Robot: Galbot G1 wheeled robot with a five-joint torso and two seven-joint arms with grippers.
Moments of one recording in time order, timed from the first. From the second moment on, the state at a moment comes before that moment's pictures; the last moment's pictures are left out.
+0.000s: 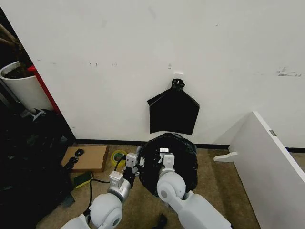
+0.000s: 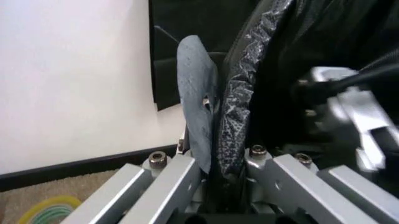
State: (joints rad) left arm 1.22 -0.95 0.08 -2.01 -0.52 0.03 -0.31; right arm -0.95 1.36 -0.22 1.74 0.74 -0.47 0.85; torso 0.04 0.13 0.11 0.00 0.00
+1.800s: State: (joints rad) left arm 1.23 -0.94 0.08 -2.05 -0.57 0.02 -0.29; right arm -0.98 1.27 -0.22 1.75 0.71 -0.49 0.83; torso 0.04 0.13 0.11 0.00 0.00
